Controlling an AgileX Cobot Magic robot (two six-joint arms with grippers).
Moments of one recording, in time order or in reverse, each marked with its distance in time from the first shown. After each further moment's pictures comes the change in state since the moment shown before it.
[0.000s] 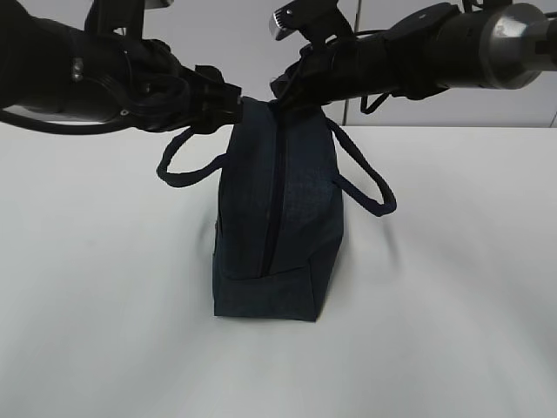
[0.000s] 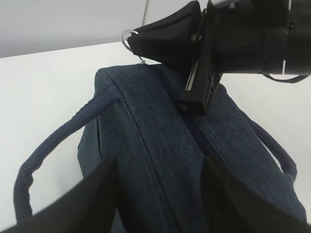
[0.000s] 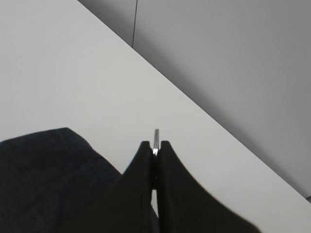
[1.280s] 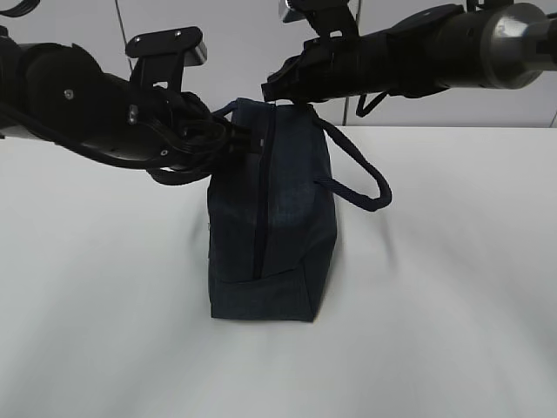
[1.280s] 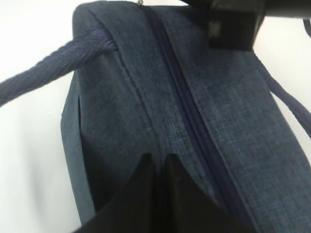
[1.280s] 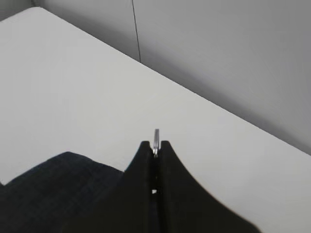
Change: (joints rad) left arm 0.000 0.137 -0.017 -0.058 -0.013 -0.004; right arm 0.000 0.000 0.000 0.122 0.018 0.123
